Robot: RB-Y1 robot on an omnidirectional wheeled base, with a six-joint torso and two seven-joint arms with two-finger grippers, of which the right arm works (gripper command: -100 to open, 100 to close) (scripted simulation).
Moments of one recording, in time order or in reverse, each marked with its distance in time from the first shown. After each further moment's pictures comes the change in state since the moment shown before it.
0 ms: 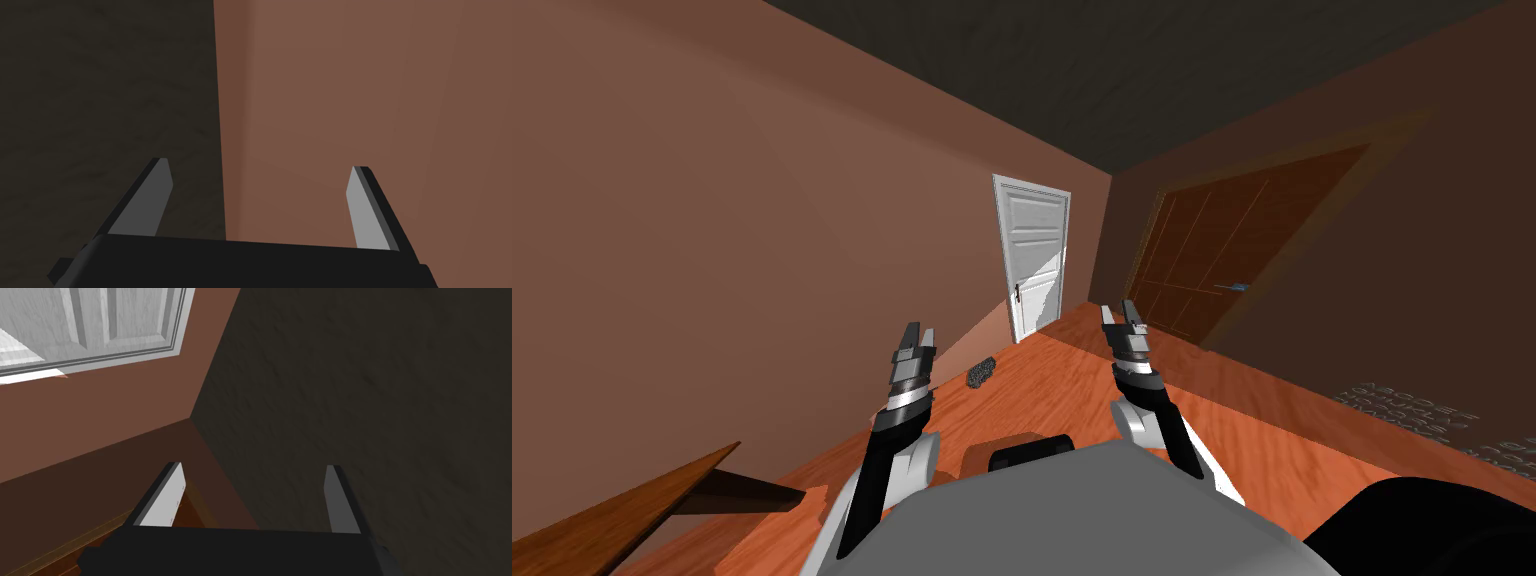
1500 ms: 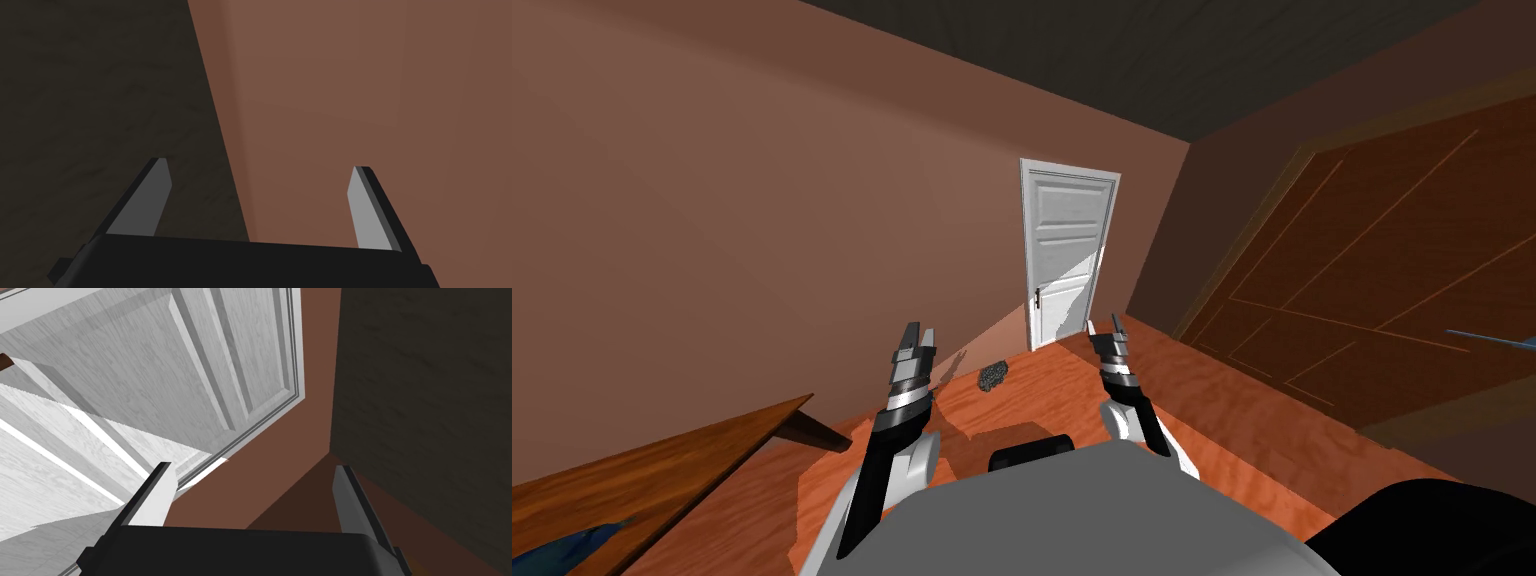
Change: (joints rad) arm -0.084 -0.057 0.043 0.303 -0.183 -0.056 -0.271
